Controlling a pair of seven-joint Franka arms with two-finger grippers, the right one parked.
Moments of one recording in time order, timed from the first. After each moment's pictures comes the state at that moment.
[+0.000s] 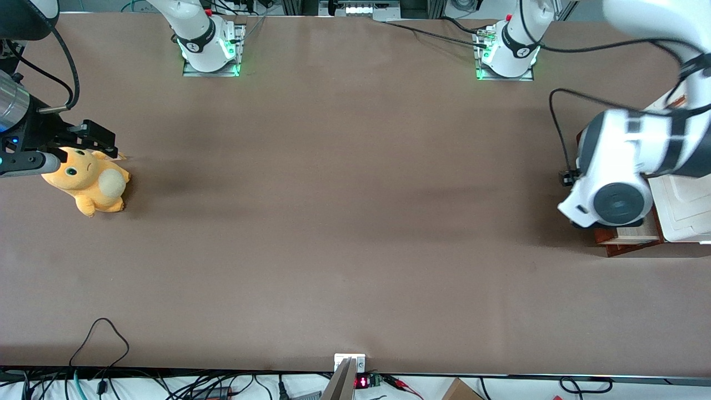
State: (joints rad) arm -0.19 0.42 0.09 -1.48 0.32 1.35 -0.21
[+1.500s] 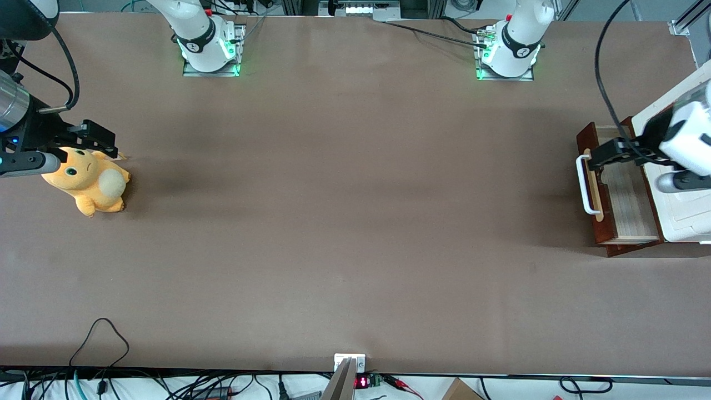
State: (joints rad) arm 0.01 0.18 -0.06 -1.42 -0.04 1.51 -0.10
